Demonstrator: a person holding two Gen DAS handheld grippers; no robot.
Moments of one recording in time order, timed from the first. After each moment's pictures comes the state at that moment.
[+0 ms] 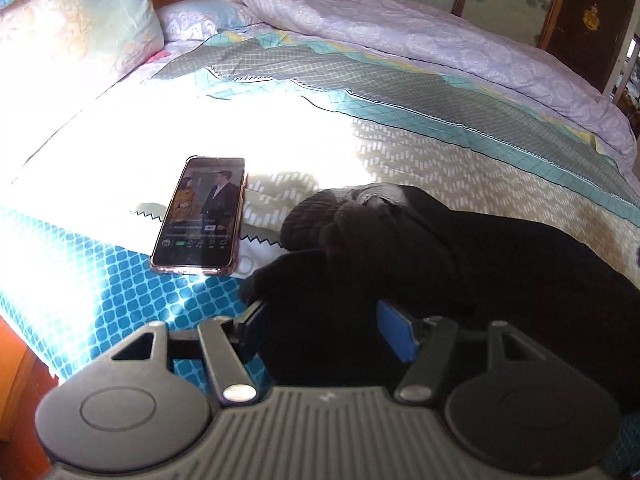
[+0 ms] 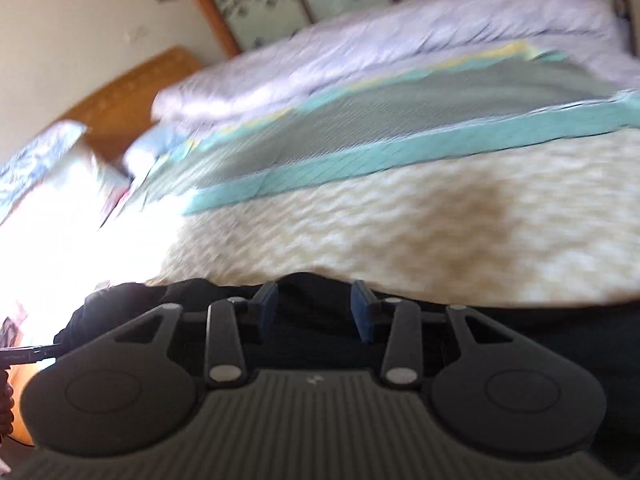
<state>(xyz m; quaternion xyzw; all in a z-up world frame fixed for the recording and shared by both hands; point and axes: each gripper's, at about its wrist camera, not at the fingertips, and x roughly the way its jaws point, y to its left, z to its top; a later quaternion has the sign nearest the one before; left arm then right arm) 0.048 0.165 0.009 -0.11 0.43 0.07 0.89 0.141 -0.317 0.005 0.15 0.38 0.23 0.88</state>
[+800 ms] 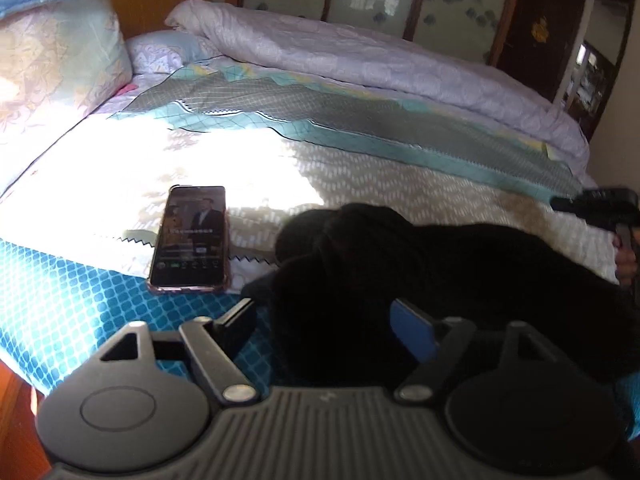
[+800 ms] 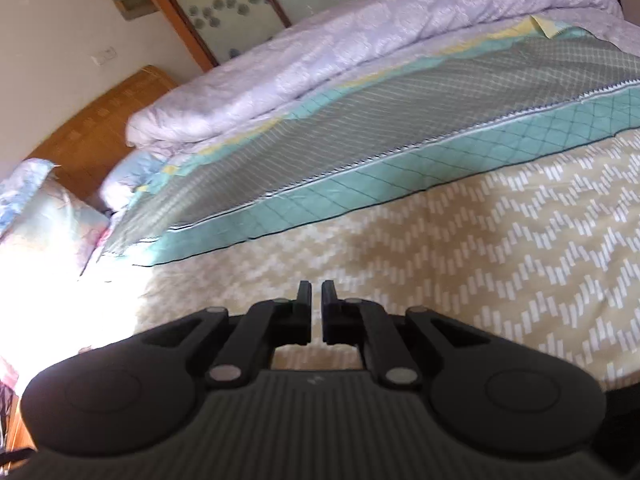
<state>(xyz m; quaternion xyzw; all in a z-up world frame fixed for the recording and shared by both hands) 0.018 0.188 0.028 -0.11 0.37 0.00 0.92 0.176 -0.247 0.015 0.20 0.36 0.20 0.89</state>
